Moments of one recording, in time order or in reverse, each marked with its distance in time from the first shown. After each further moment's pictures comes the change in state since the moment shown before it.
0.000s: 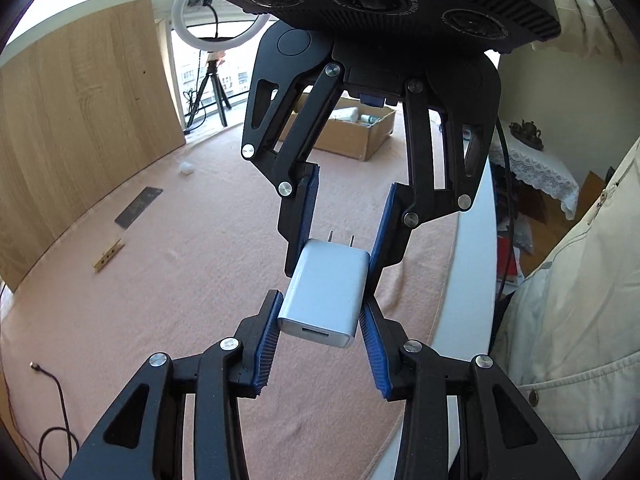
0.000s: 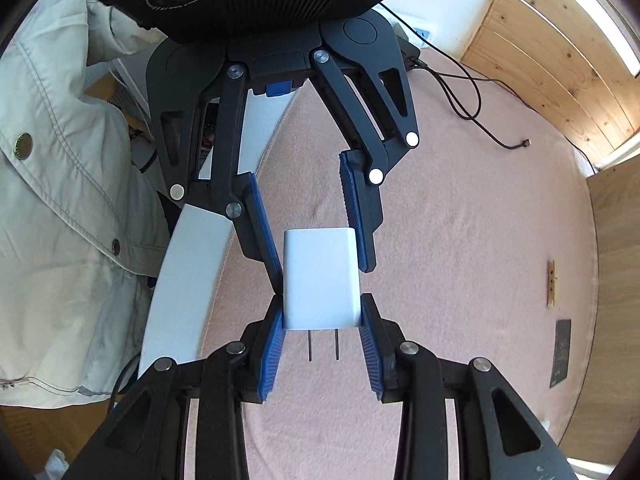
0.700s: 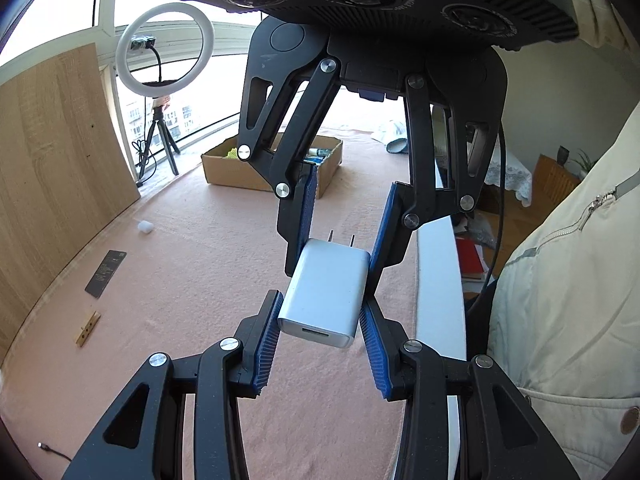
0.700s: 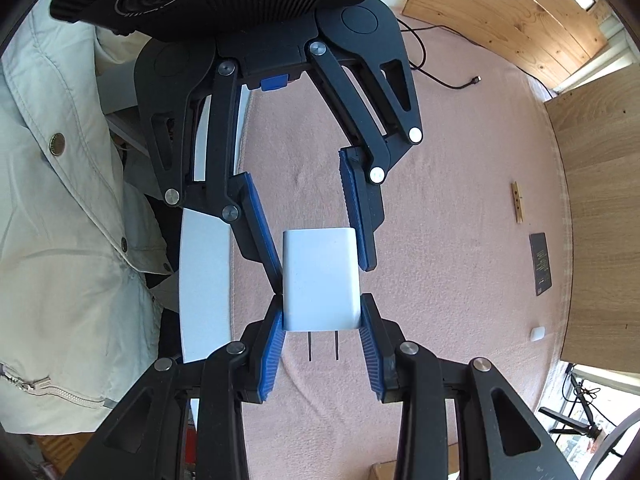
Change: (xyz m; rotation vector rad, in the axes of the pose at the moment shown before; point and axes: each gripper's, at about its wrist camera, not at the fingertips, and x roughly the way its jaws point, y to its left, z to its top) left arm 0.028 0.015 0.068 0.145 -0.081 -0.162; right arm -0.026 -0.003 0.017 0.224 0.179 -0.055
